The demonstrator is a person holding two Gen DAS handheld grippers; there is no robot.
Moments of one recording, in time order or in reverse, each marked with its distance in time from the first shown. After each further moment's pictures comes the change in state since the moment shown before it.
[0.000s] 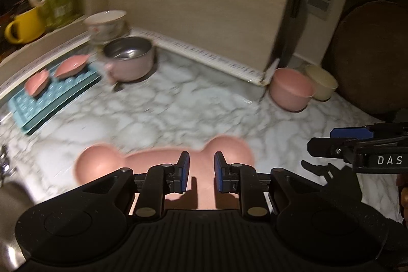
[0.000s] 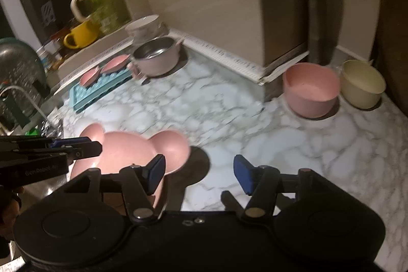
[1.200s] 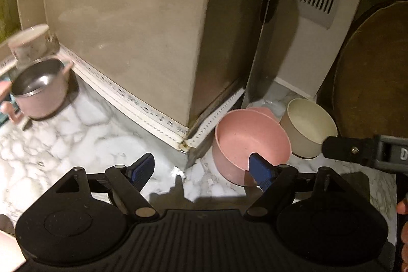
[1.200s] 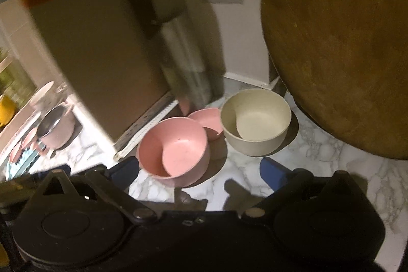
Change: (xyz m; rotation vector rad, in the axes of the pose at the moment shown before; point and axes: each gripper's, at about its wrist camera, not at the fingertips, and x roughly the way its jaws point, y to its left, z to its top) left arm 0.163 -0.142 0.095 -0.083 -0.002 0.032; right arm 0.025 -0.201 0.070 0.238 -0.075 -0.164
